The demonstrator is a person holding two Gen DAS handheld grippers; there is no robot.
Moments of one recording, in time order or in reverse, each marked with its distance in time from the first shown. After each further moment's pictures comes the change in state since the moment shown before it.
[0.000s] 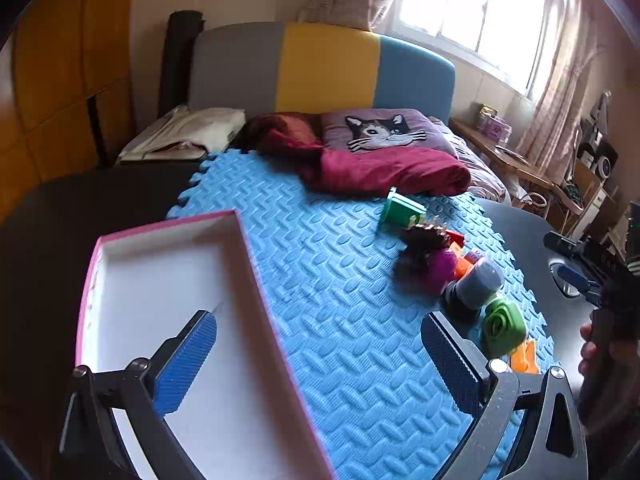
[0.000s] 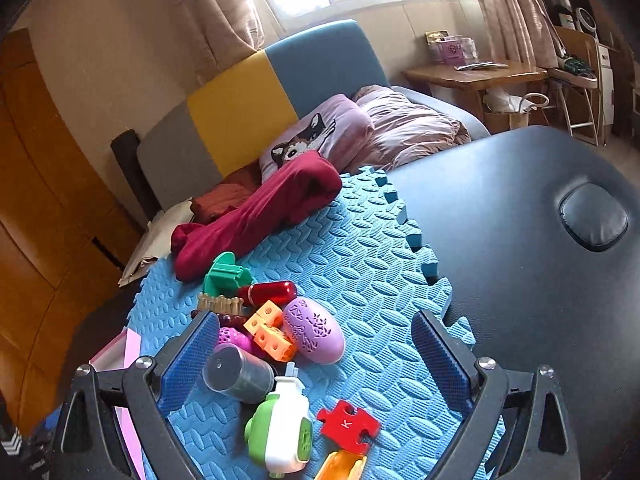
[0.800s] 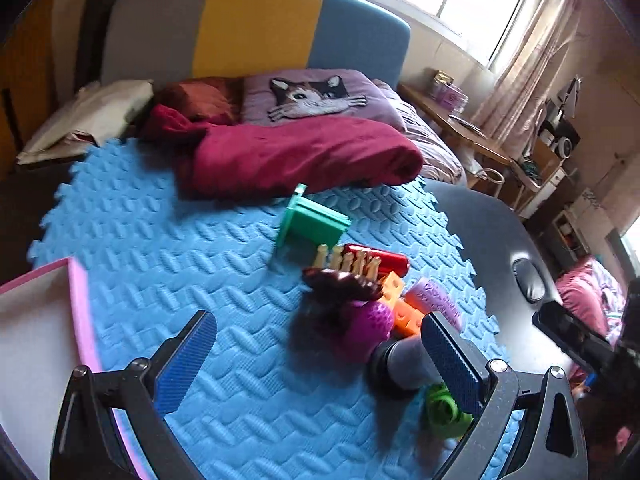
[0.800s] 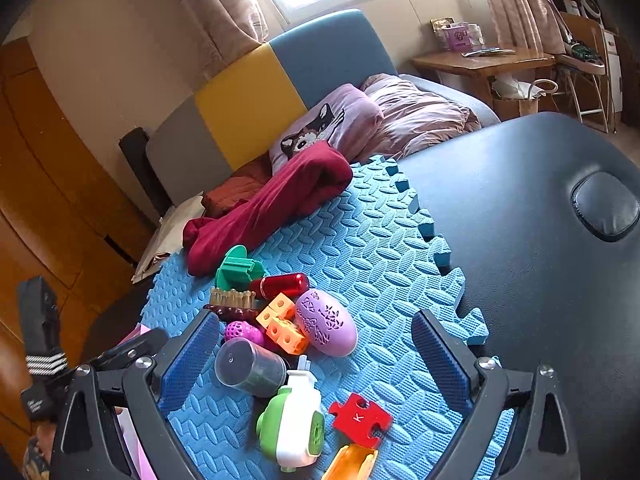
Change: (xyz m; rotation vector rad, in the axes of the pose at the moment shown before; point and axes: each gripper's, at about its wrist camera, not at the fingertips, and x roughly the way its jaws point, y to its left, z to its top) left arm 0.111 -0.074 0.068 0.021 0.148 -0.239; right arm 0.005 -0.004 0.000 0.037 0.038 0.052
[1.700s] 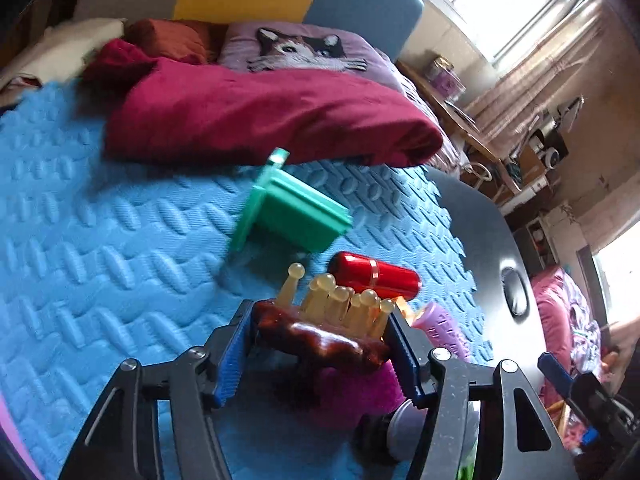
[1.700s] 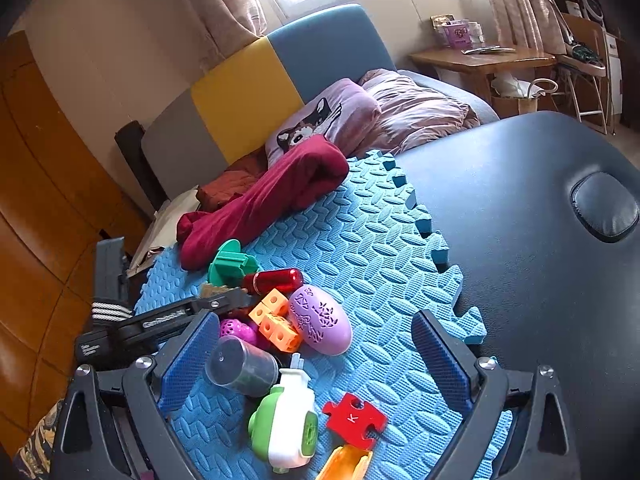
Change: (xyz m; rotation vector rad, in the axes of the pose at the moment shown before) left arm 0.075 0.018 0.016 -0.099 0.111 -0.128; right arm 0.007 -0.004 0.000 -0.008 0.013 -0.023
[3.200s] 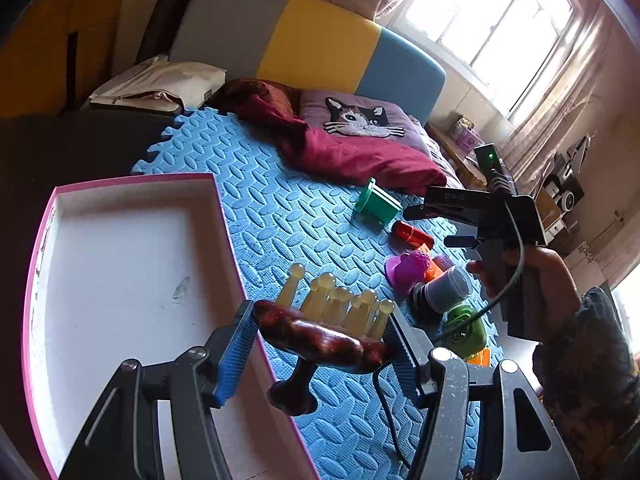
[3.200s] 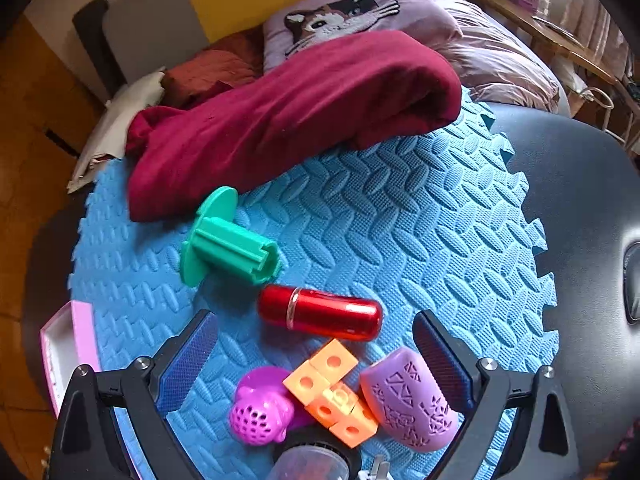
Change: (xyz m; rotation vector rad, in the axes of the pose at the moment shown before) left arm -0.184 0.056 -0.115 -0.076 -0.221 0.104; right arm 0.164 0.085 0.049 -0.155 0.444 -0.213
